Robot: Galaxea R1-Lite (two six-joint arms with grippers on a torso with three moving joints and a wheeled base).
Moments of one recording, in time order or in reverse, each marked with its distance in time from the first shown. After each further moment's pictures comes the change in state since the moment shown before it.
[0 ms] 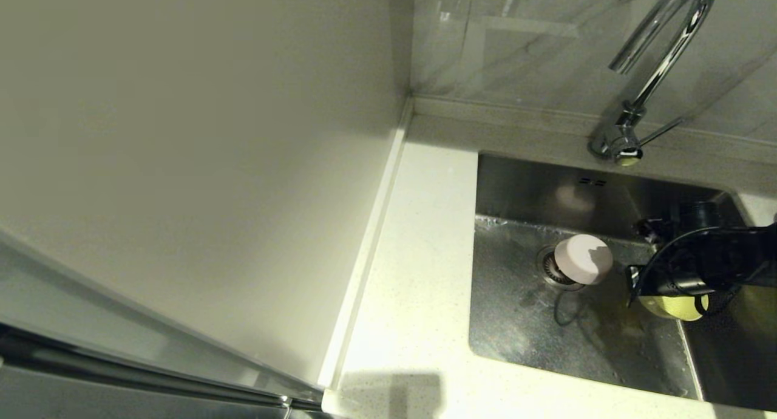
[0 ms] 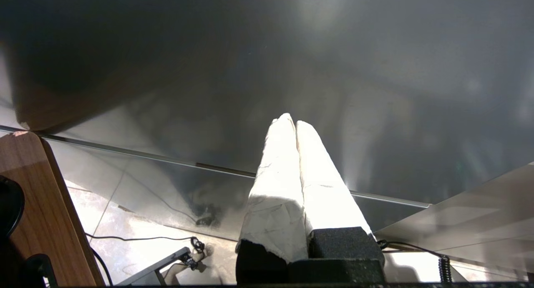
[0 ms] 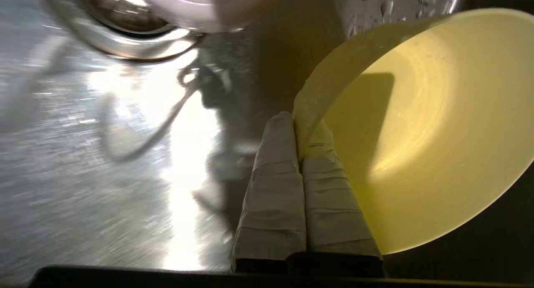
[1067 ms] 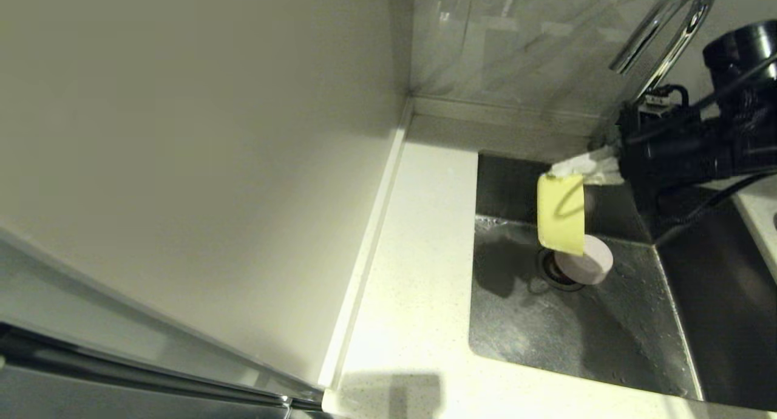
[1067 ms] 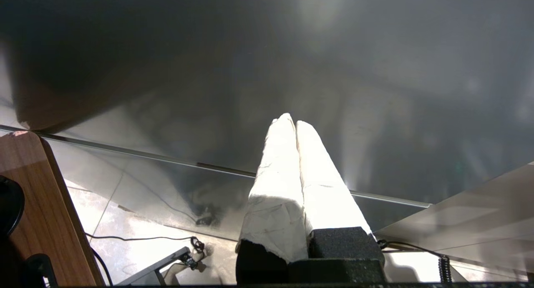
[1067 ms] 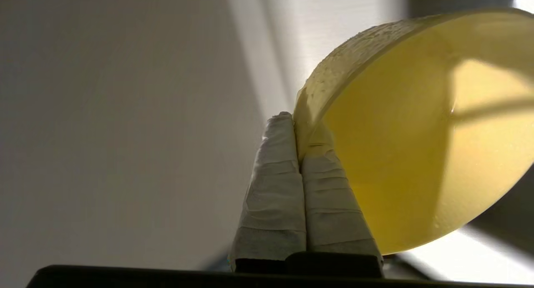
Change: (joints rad) left arm 0.000 0.000 0.000 0.000 0.000 0.000; right arm 0.318 -0.345 -0.538 0.600 0.820 0.985
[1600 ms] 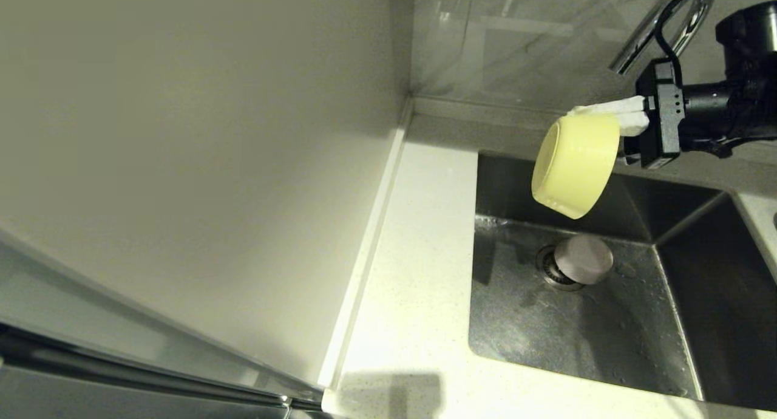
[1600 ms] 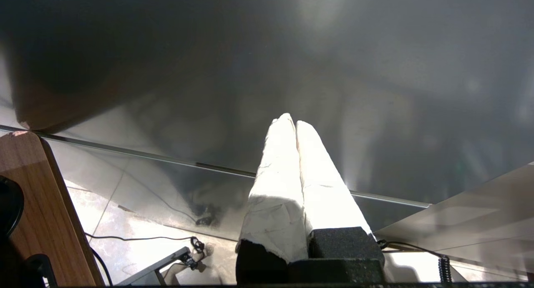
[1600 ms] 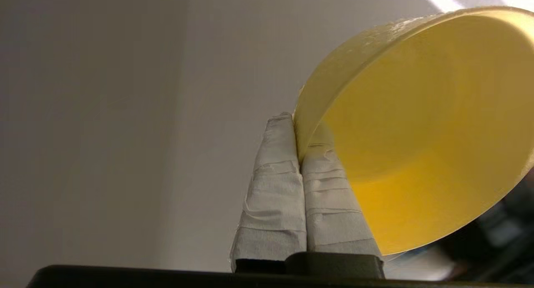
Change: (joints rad) left arm 0.000 0.000 0.000 0.000 0.000 -0.001; right arm -0.147 0.181 -0.282 0.050 0.511 0.797
